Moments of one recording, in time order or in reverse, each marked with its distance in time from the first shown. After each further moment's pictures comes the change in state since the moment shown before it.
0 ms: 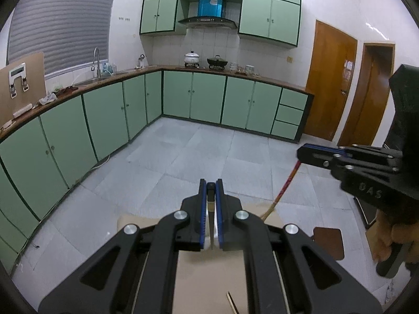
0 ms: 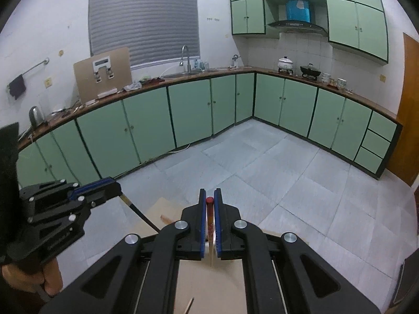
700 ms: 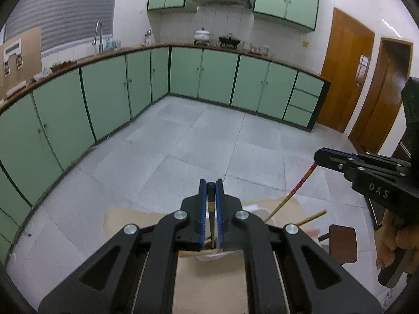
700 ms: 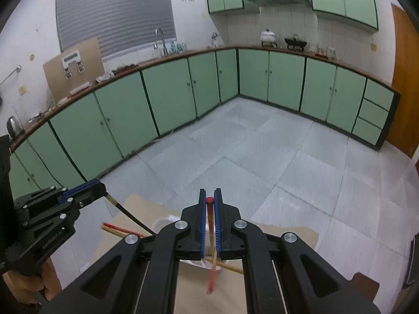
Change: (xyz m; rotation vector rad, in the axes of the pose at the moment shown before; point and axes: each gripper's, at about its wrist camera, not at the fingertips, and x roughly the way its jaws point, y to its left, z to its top) left arm 0.146 0.037 -0.034 -0.056 0.118 0.030; right arm 0.131 -0.067 -0.040 0.103 0.105 -0.049
